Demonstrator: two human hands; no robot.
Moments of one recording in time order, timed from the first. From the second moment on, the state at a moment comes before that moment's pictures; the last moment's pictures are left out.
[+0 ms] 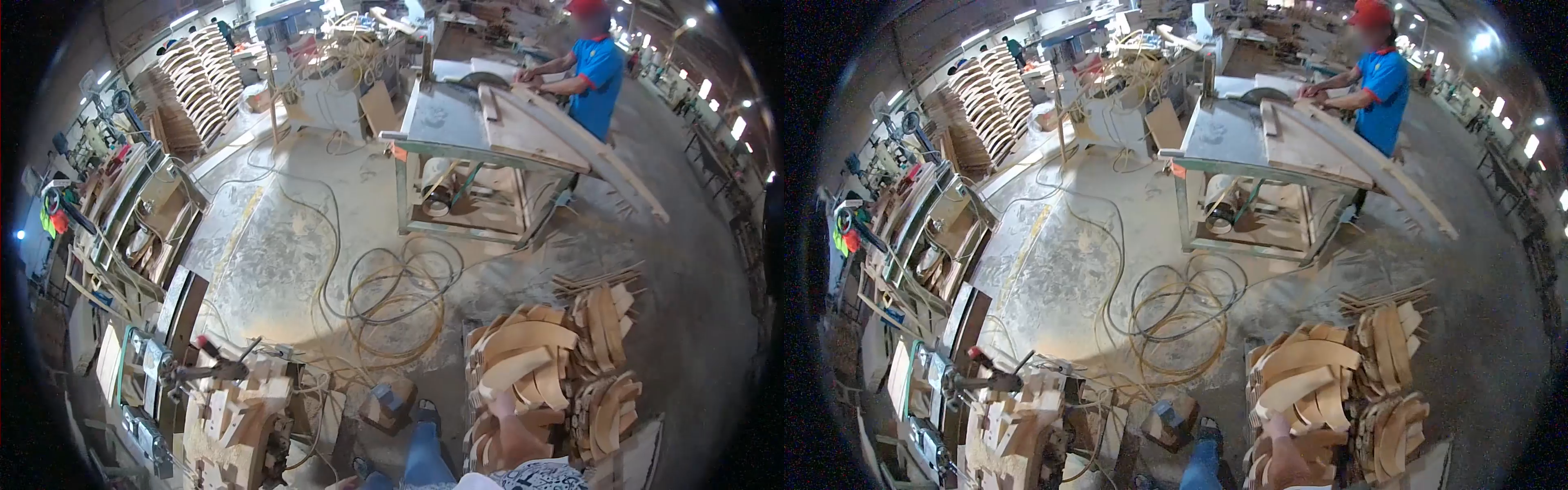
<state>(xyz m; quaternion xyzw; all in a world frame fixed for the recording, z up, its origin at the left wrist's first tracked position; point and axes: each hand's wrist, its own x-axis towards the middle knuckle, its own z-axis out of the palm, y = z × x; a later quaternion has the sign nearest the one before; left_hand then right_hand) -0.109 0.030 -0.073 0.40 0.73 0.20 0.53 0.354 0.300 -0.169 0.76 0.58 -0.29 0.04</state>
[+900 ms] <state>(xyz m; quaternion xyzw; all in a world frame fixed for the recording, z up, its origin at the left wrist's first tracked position) -0.094 -0.054 0.260 0.74 0.56 0.33 0.18 0.231 0.086 0.403 0.14 0.75 -0.52 -0.38</state>
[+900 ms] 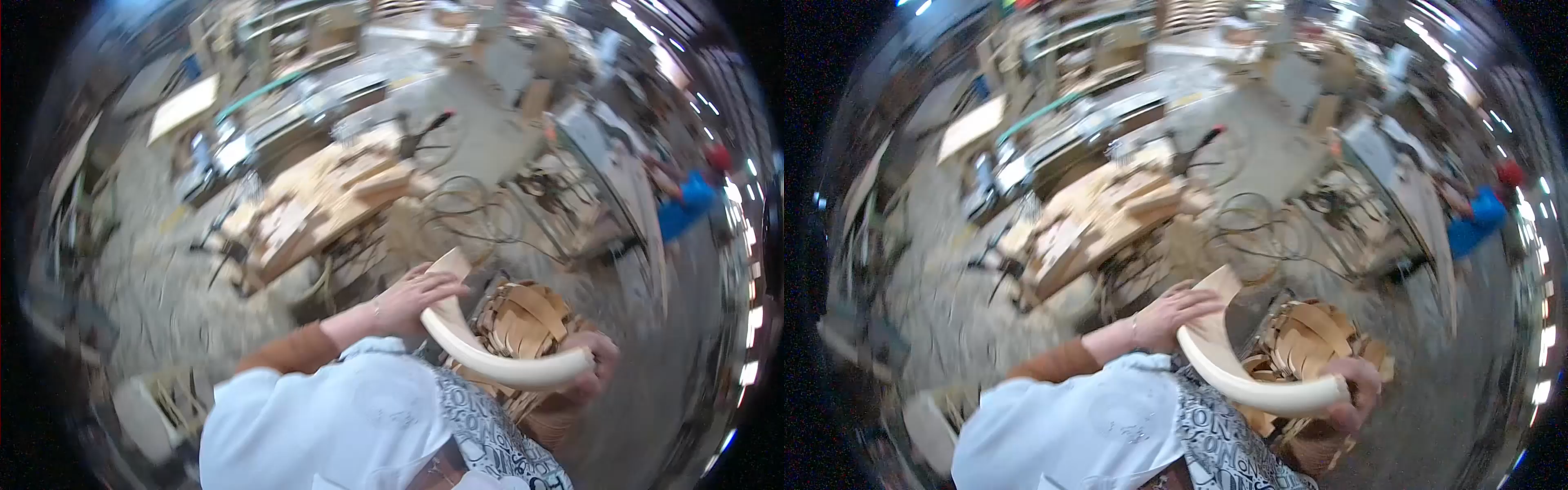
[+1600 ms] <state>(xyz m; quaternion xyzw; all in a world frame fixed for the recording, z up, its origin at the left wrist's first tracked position) -0.167 -0.191 0.268 0.52 0.72 0.44 -0.11 -0.052 0.029 0.391 -0.08 0.48 -0.82 -0.31</state>
